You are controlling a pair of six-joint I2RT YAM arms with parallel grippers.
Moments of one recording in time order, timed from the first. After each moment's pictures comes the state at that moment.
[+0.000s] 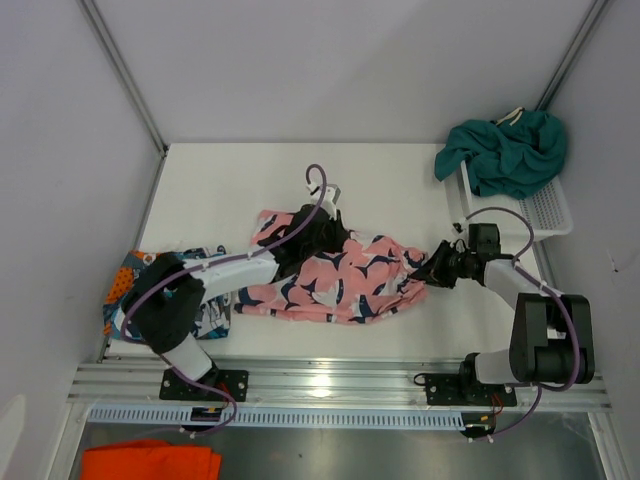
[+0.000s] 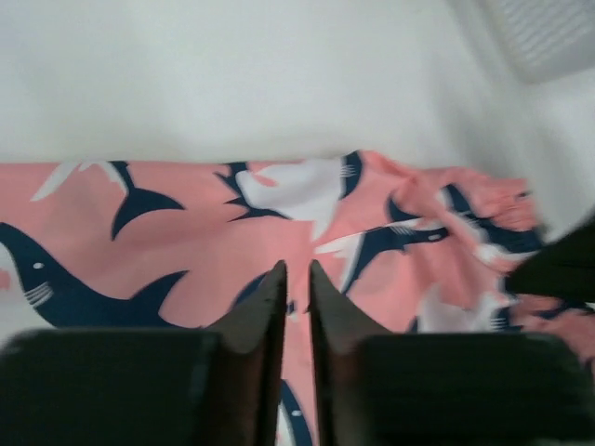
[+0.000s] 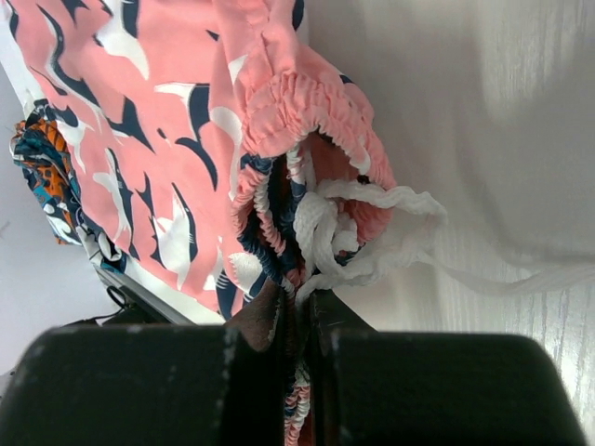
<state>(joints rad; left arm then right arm) -0.79 1.59 0.95 0.21 -0.12 -0.44 -0.03 1.39 0.63 -0.27 -0.64 0.51</state>
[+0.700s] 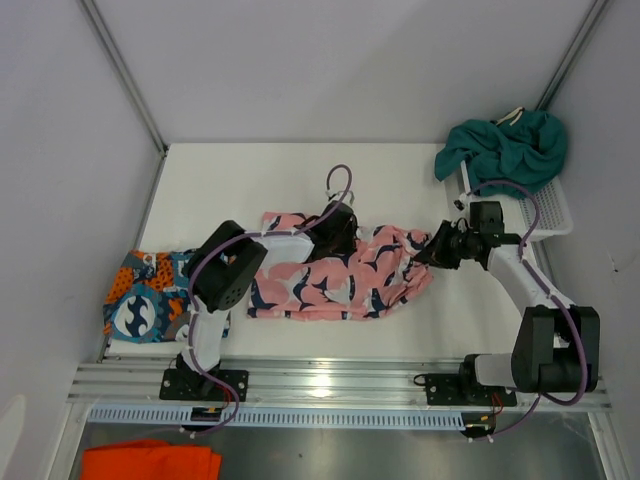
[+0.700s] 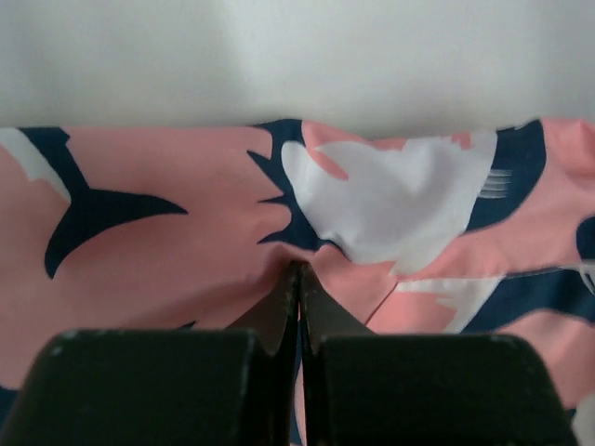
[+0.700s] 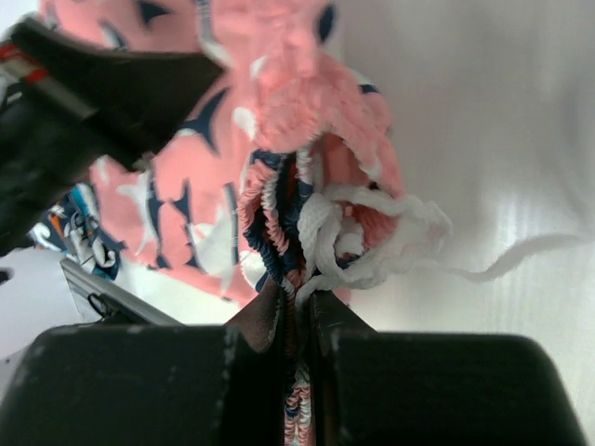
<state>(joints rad) -0.74 2.04 1.25 0.08 -0.08 -0.57 0.01 1.34 0.83 -0.46 -0.54 0.44</state>
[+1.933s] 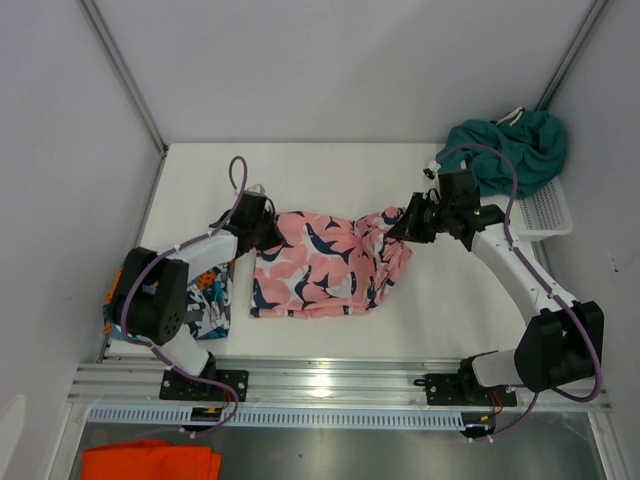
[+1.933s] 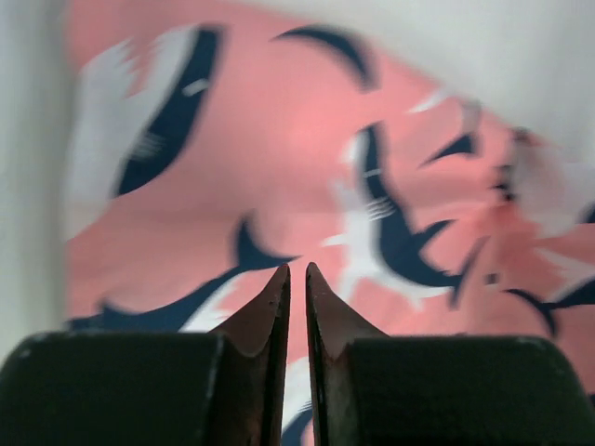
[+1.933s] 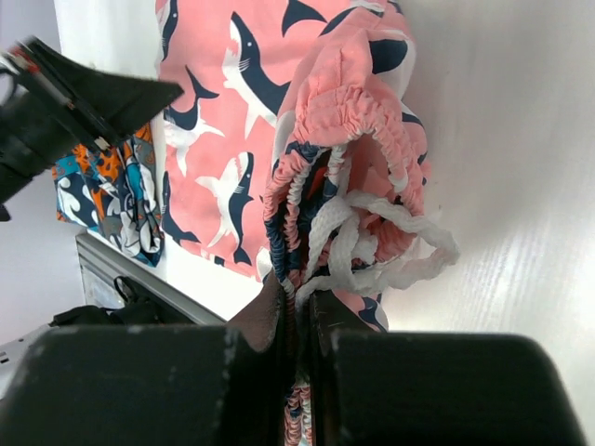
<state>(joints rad) -0.37 1.62 0.96 -0.12 0.04 -0.65 0.28 1.37 1.13 -0.56 -0.44 0.54</state>
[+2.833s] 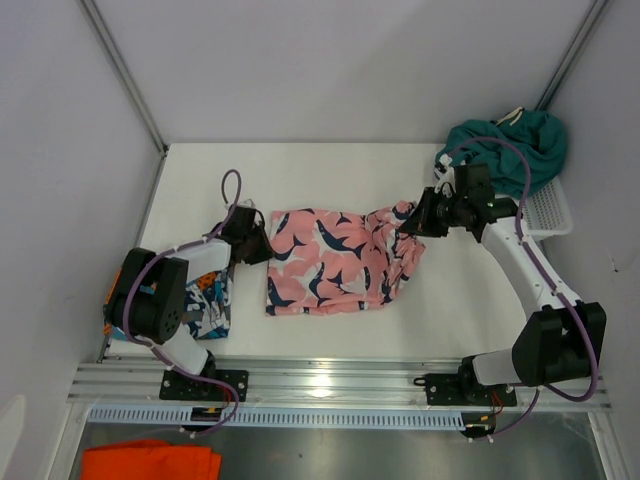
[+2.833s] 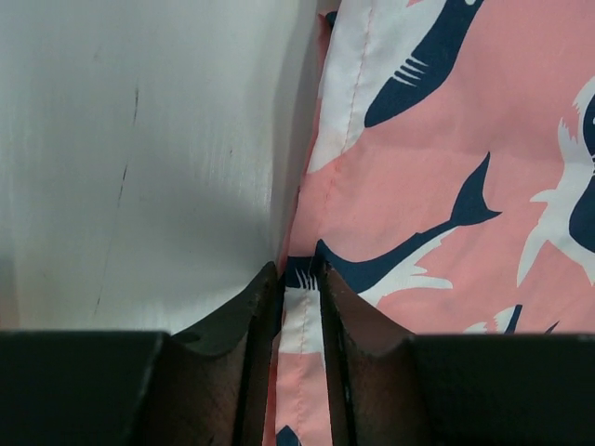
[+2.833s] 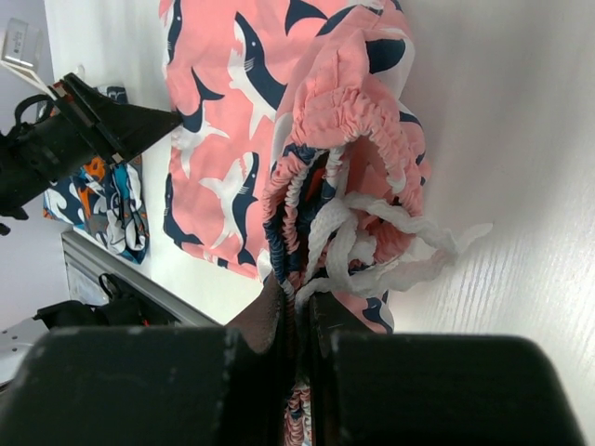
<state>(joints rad) -0.27 1.61 0.79 -0.10 0.05 -0.58 0.18 1.39 1.19 -0.65 -0.49 0.41</state>
